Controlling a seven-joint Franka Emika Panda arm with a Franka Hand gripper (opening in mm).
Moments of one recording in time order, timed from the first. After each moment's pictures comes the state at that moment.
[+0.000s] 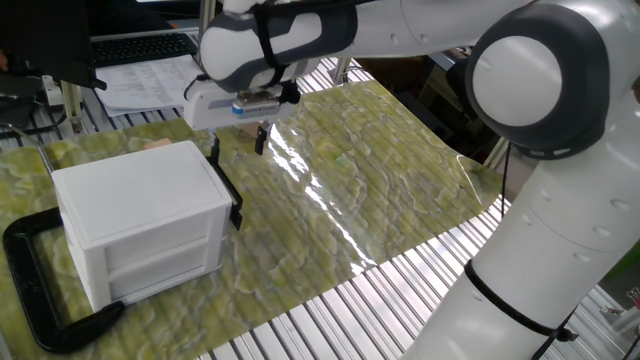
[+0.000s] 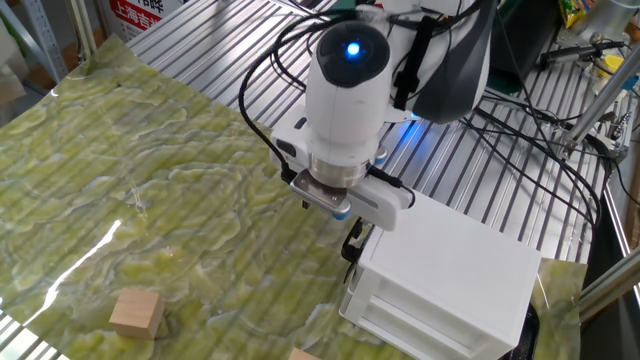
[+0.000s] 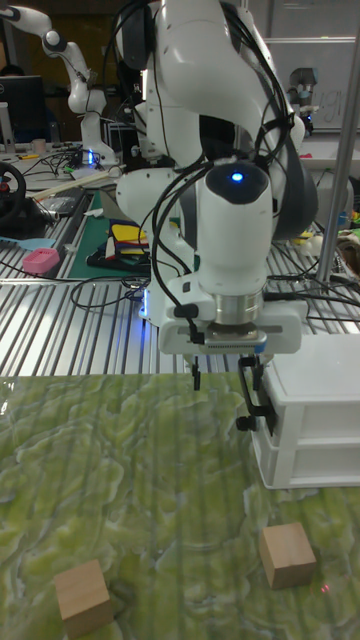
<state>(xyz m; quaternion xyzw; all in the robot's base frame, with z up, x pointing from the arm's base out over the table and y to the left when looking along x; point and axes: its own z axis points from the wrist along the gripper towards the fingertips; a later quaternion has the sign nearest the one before) 0.514 0.086 0.228 -0.01 -1.00 -0.01 0.05</state>
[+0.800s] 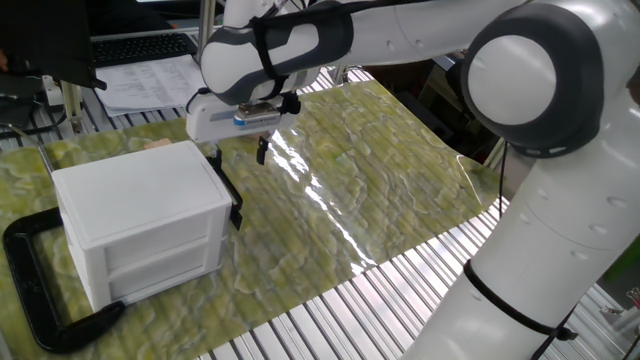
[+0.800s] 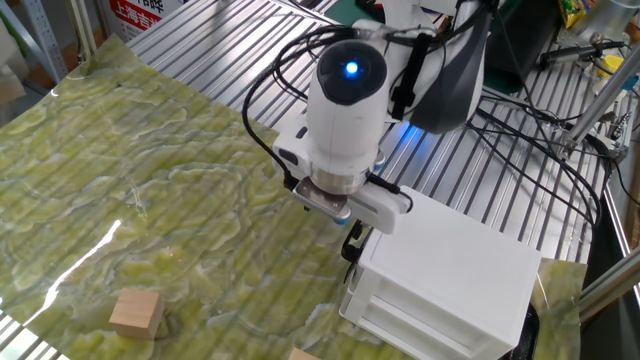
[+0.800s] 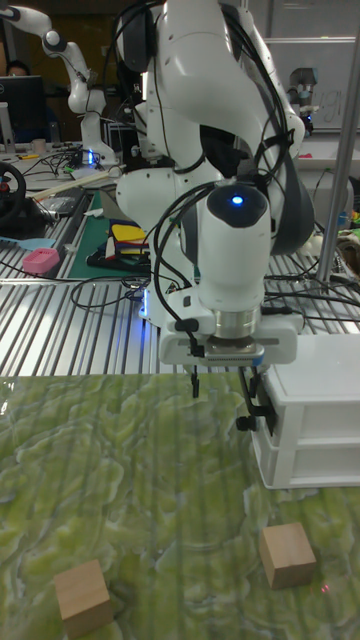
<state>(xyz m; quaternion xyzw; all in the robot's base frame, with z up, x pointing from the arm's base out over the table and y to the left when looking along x) 0.506 0.086 0.216 0.00 -1.00 -0.01 0.06</state>
